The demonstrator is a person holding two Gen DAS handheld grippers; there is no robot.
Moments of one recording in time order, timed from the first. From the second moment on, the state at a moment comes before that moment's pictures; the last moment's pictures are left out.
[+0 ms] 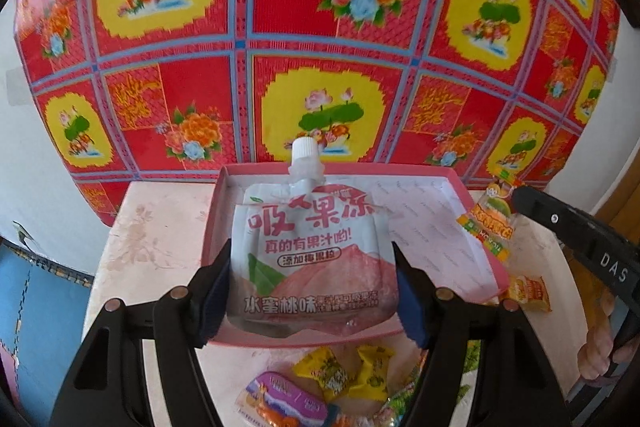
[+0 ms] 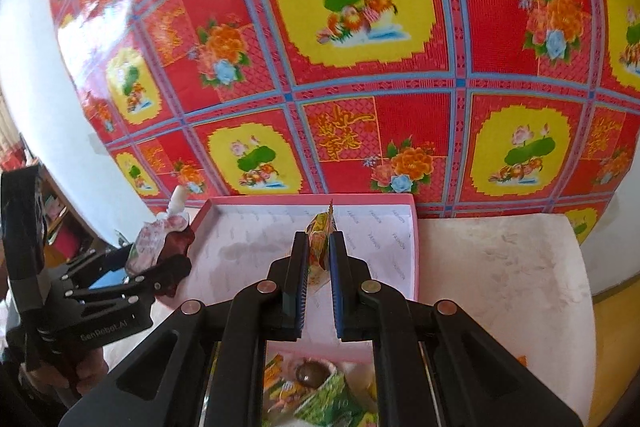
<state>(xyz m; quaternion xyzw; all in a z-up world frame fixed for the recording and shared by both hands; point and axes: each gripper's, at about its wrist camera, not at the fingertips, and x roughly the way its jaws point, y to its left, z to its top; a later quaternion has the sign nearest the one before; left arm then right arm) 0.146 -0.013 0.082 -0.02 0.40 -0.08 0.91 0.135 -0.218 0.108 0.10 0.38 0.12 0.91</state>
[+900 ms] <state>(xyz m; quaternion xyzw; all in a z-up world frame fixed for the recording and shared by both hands) 0.229 -0.025 0.013 -0.02 0.46 -0.06 0.88 0.212 -0.232 0.042 0.12 0.44 0.10 0.88</state>
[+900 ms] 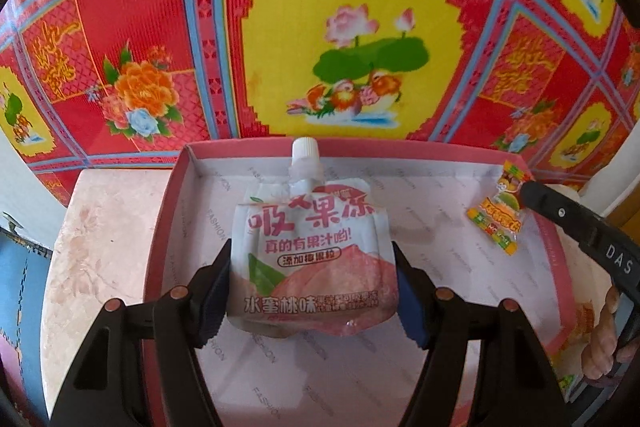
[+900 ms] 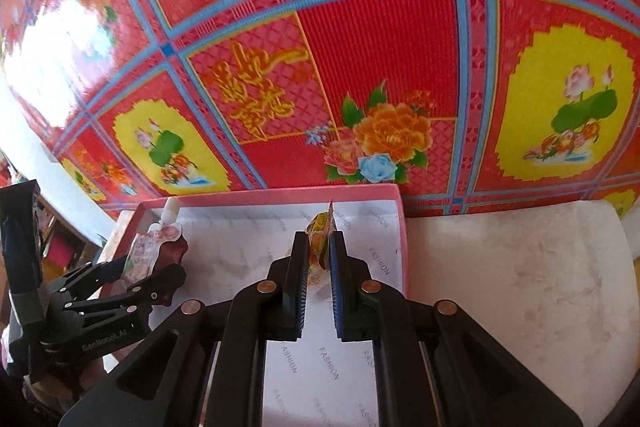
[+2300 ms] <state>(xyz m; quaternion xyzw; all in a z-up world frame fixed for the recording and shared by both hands) 0.180 -0.047 0.048 -0.04 0.45 -0.07 0.89 0.145 -0.250 0.083 0.15 0.43 0.08 0.88</state>
